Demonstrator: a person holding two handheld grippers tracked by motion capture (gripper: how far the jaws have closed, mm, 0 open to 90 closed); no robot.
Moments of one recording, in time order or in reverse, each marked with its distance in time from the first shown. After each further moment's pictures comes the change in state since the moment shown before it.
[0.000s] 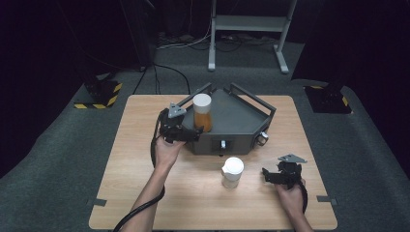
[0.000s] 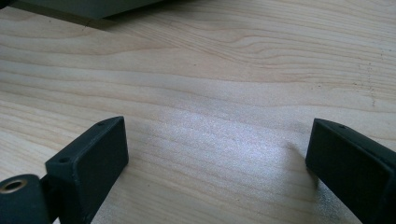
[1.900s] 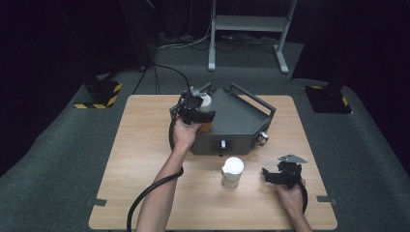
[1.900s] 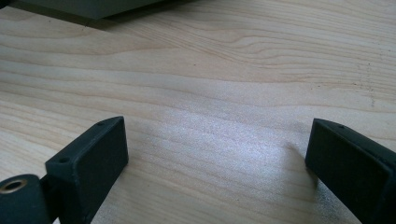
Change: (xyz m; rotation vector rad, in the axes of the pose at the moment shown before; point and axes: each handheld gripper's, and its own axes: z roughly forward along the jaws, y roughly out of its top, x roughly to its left) left arm -0.012 0.072 0.062 0.132 0.025 -0.013; right arm 0.000 0.000 0.000 0.000 -0.001 -0.002
